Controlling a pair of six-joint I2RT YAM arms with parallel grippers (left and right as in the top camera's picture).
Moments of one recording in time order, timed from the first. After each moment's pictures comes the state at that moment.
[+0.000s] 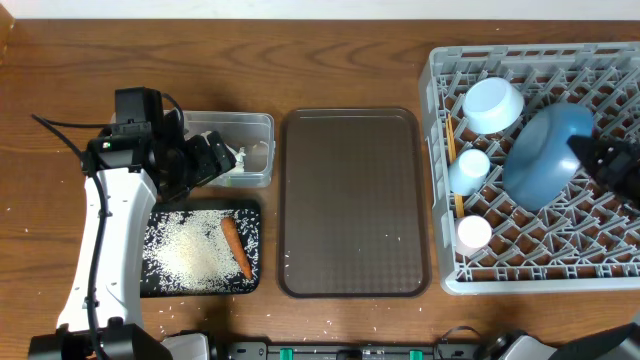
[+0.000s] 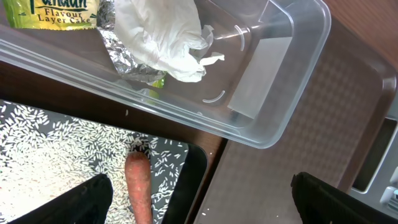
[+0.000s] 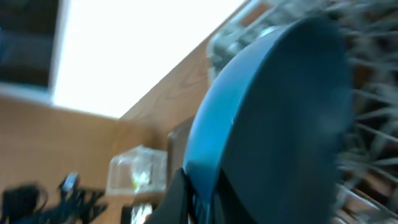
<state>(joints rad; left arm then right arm) 0.12 1.44 1.20 -1.01 0.30 -0.38 -0.74 1.41 1.20 -0.87 -1.03 0.08</state>
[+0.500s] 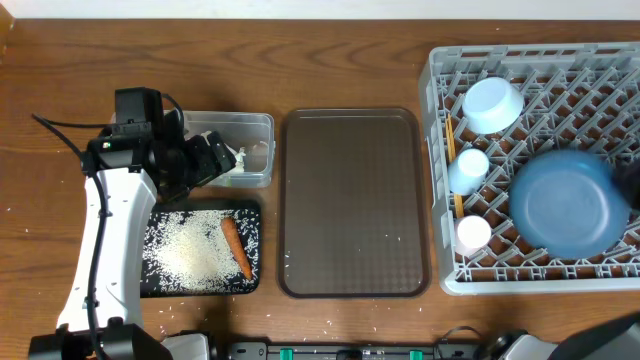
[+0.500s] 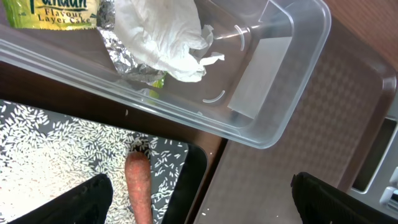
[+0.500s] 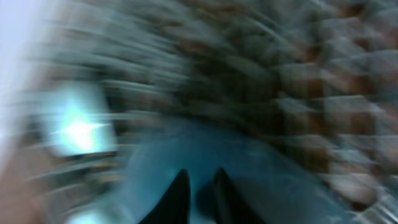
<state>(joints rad) 0.12 1.44 1.20 -1.01 0.30 -0.38 -0.76 1.47 1.16 -0.80 -0.30 0.26</state>
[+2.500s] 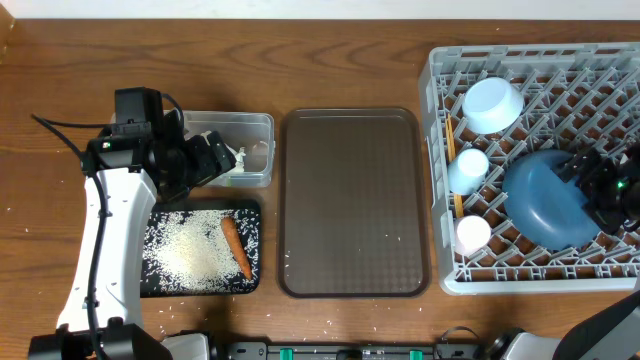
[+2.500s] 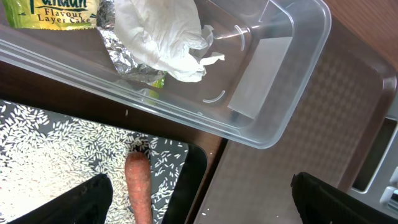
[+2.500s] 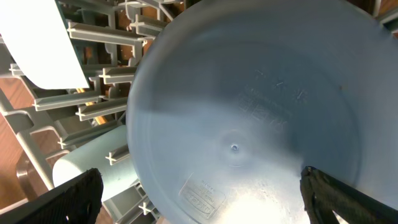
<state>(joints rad) 0.12 1.44 1.20 -1.01 0.30 -0.38 -0.63 1.50 1.14 -0.90 -0.41 0.23</state>
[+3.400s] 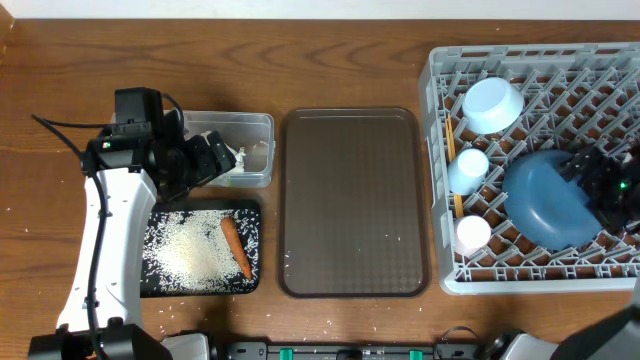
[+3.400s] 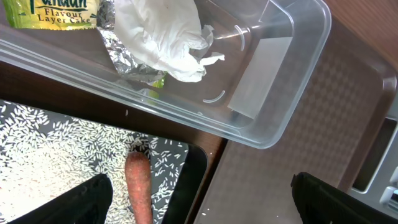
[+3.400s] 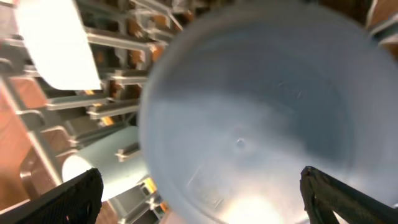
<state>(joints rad) 0.12 1.44 1.20 -1.01 0.30 -0.38 -0.63 1.43 1.14 -0.90 -0.41 0.23</state>
